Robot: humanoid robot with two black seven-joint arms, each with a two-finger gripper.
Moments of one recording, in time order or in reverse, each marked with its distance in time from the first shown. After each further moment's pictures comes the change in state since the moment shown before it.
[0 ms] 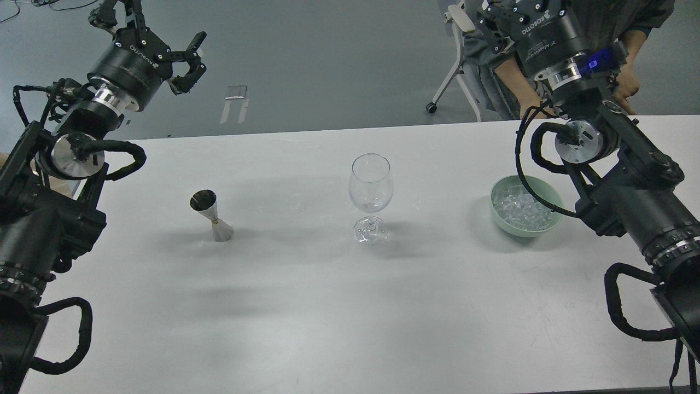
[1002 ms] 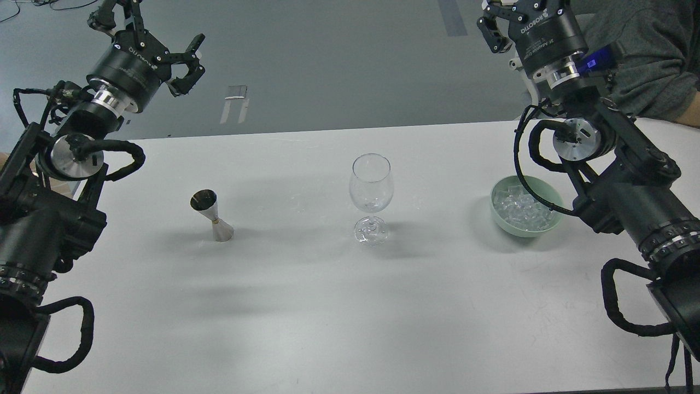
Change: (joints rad) left arm 0.002 -0.010 -0.017 0.018 -0.009 0.000 0.012; right arm 0.037 0.014 0.000 -0.059 0.002 -0.003 0.000
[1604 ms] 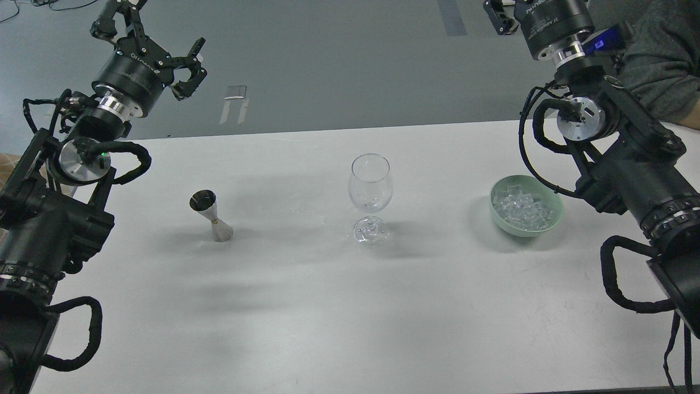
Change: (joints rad) left arm -0.002 -0.032 0.001 0.051 -0.043 0.000 -0.019; right arm 0.097 0.004 -0.032 -0.097 0.027 0.002 -0.085
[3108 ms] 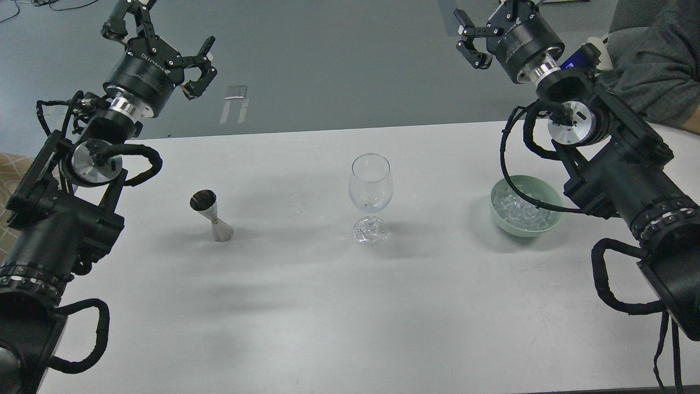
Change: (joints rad) left arm 0.001 -0.011 0.010 -0.019 0.000 0.000 -0.018; right arm -0.005 0.028 -0.004 -0.042 0.107 0.016 -0.183
